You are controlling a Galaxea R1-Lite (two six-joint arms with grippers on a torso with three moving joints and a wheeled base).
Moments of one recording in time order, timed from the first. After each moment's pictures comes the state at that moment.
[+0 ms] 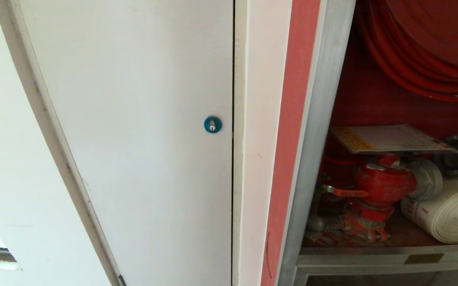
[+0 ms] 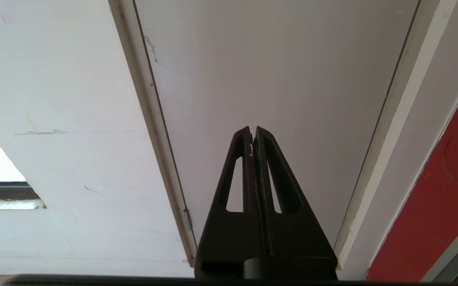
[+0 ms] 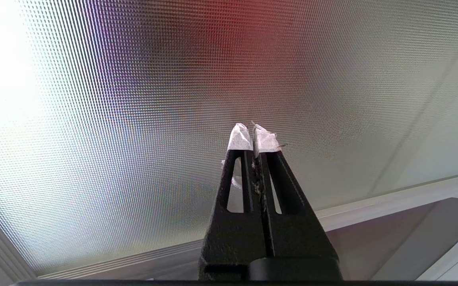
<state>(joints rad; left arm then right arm) 0.00 0.00 0.00 0.00 0.00 0.04 0.02 0.00 0.00 0.01 0.04 -0.07</state>
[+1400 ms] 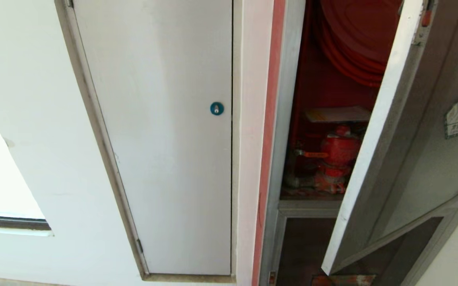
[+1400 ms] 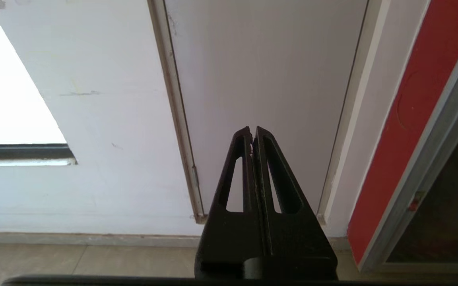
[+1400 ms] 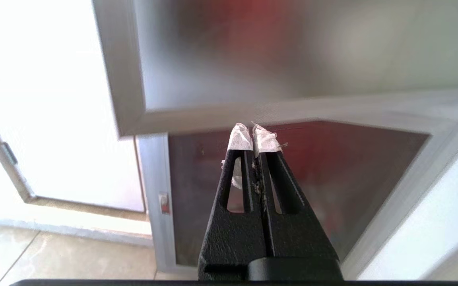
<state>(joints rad) 0.00 0.00 0.00 0.00 0.00 0.03 0.02 0.00 0.00 0.01 0.04 -0.07</state>
